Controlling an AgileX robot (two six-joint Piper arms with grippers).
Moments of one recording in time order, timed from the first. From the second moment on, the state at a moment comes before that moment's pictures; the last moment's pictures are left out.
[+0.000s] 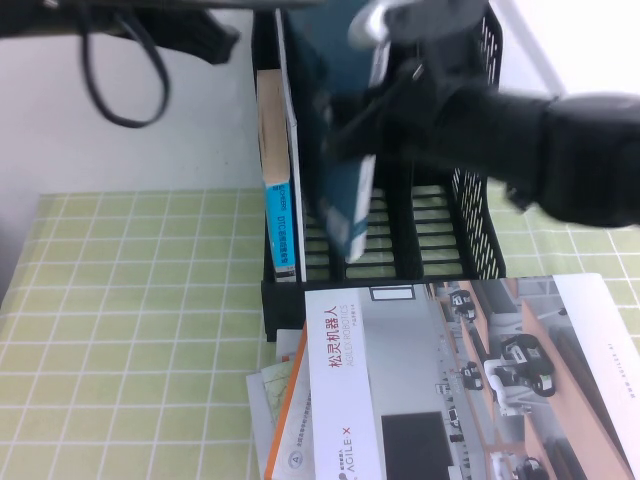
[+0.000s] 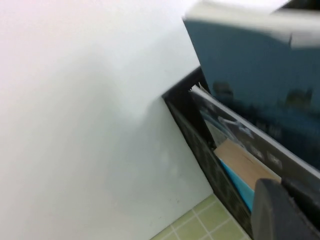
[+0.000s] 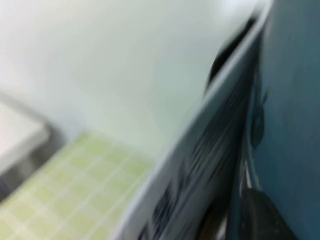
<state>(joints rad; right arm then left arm) 0.62 1.70 -1.31 1.76 0.02 -1.68 -0.44 1.40 -1.55 0.20 0.65 0.12</state>
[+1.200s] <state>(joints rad) 0.62 1.20 -1.42 0.35 1.11 -0.80 -0.28 0.70 -0.60 -0.59 0.61 0.23</state>
